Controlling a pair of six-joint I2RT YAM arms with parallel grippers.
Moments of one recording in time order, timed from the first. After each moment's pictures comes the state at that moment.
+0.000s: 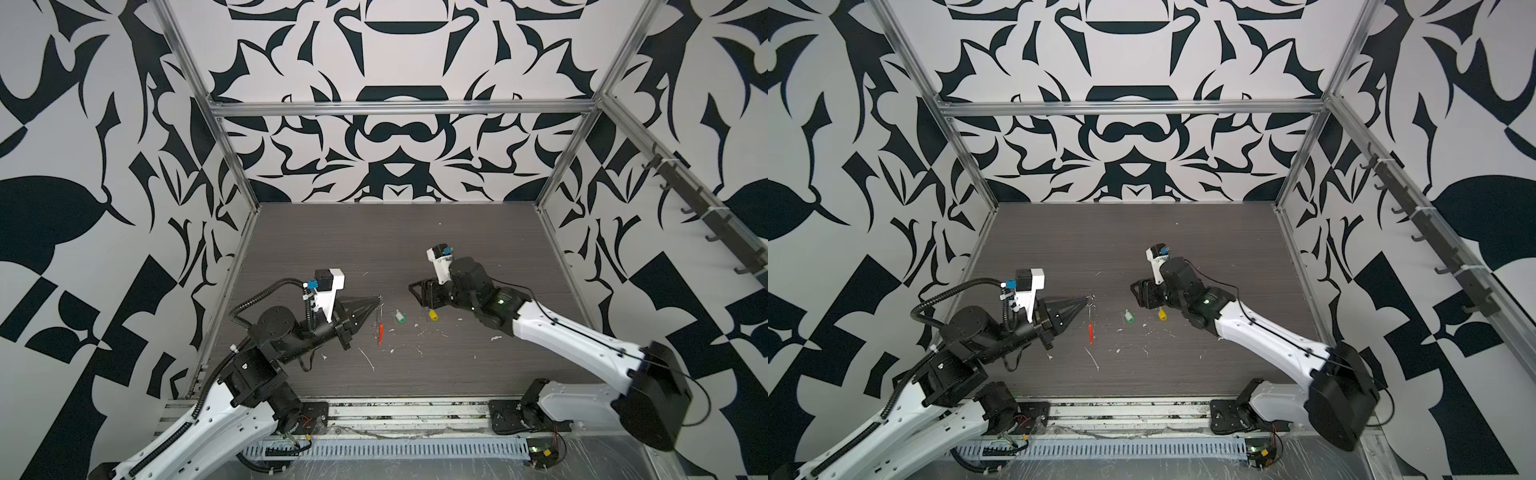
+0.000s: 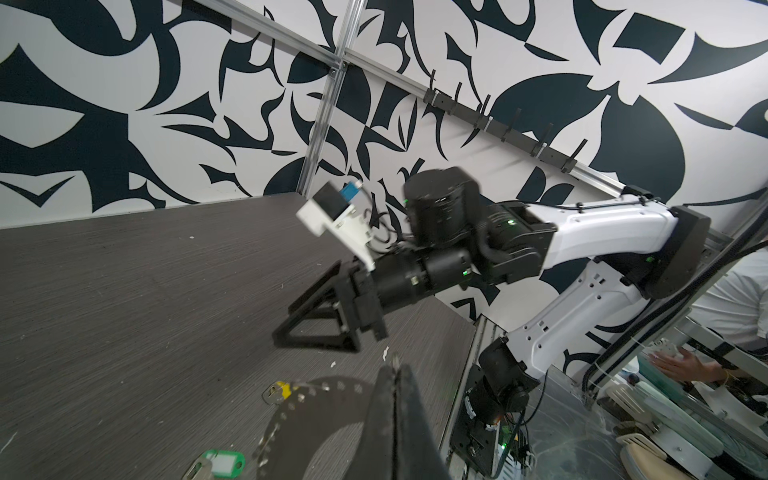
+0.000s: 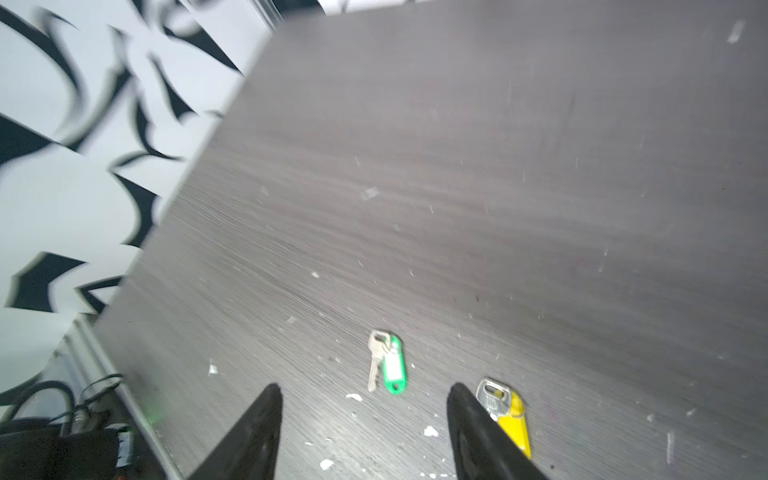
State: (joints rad) left arm -0.84 0.51 0.61 -0.06 0.28 -0.42; right arm 0.74 1.17 0.86 -0.21 -0.09 0.49
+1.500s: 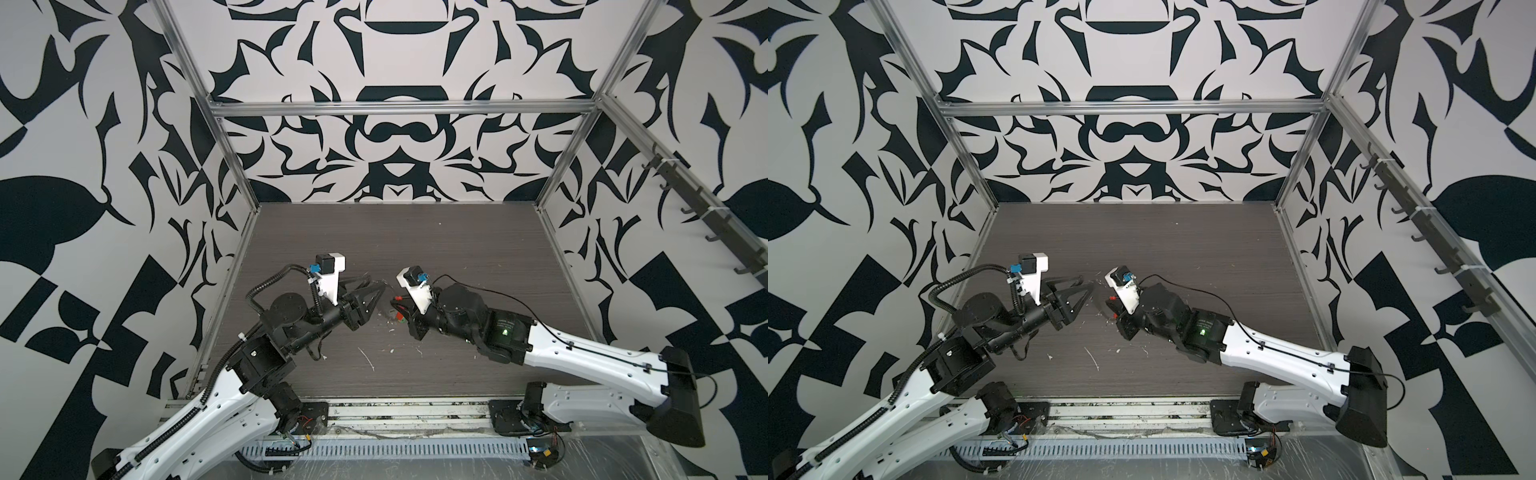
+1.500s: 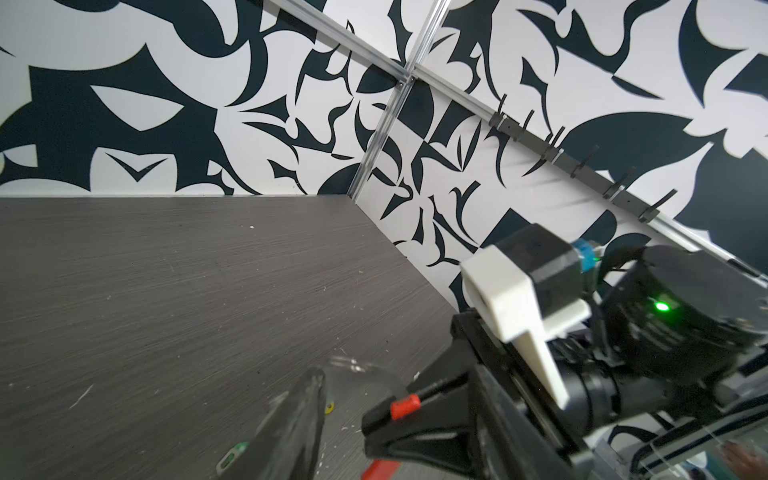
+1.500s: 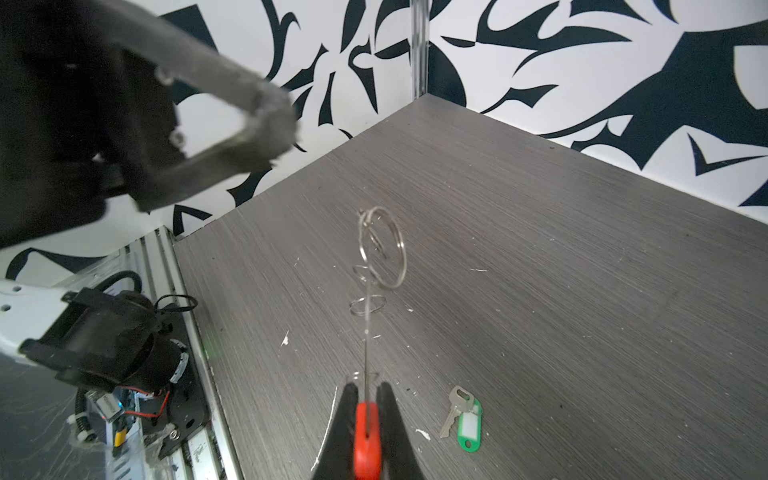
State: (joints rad) left arm -0.84 0.62 0.69 -0.07 0.10 -0.48; right arm 1.04 1.15 0.91 -0.14 0.04 0.24
